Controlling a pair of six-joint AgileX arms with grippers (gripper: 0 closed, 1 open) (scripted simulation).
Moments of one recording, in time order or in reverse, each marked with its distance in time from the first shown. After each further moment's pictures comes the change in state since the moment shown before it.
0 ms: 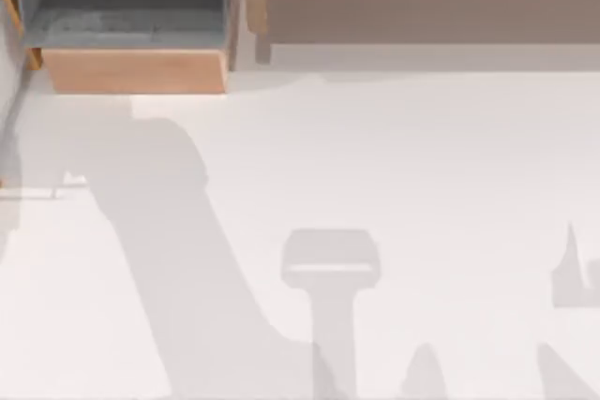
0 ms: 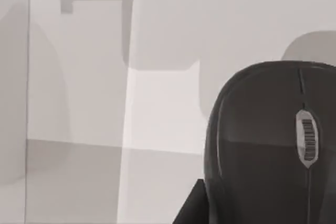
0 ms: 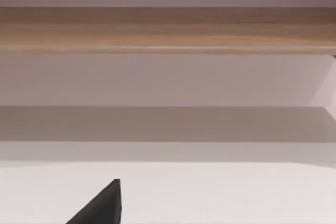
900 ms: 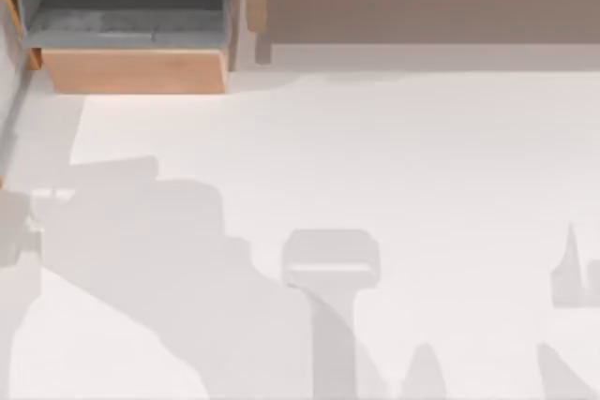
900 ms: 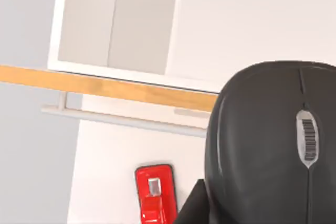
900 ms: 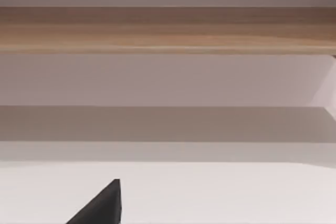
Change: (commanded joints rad) left arm 0.080 -0.633 -0.627 0.169 -0.024 0.046; right arm 0.000 0.000 0.000 0.000 0.000 0.000
